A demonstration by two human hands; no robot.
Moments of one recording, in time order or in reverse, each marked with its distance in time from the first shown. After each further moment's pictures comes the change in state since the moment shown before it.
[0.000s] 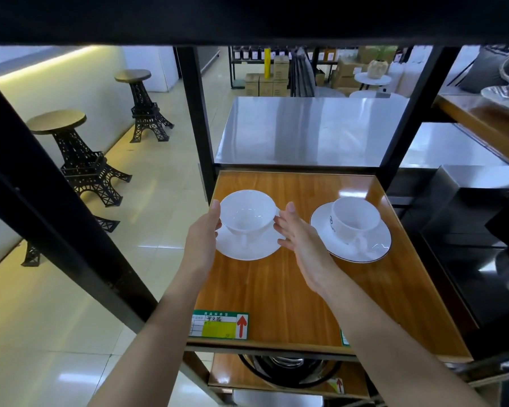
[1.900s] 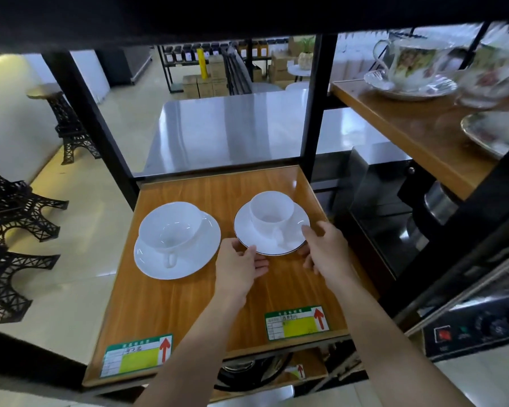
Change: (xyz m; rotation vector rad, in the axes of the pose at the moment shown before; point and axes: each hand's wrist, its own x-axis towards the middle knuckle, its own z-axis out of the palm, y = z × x) left_hand -0.062 -0.006 0.146 0.033 -0.259 -0.225; right_hand -0.024 0.039 -0.136 -0.278 0.635 0.147
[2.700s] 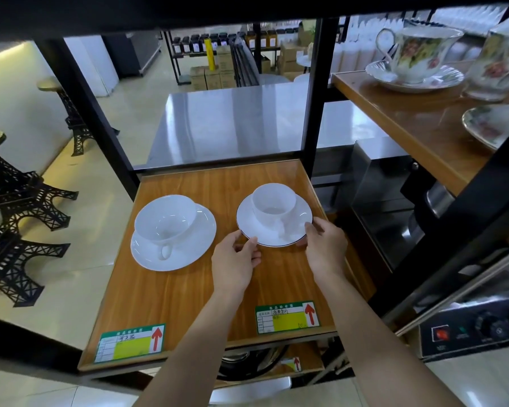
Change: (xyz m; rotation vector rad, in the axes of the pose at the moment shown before) left_hand 0.004 -0.012 0.012 0.088 0.127 0.139; right_hand 0.002 0.007 0.000 0.056 0.133 -0.029
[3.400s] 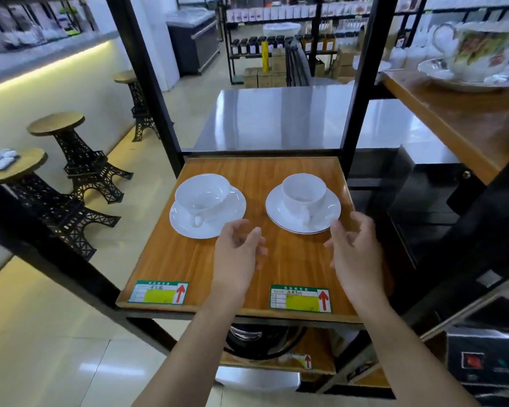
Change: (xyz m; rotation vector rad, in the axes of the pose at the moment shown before) left_hand -0.059 0.010 -0.032 -0.201 0.126 -0.008; right_hand -0.039 0.002 -0.036 -0.018 -0.174 -0.176
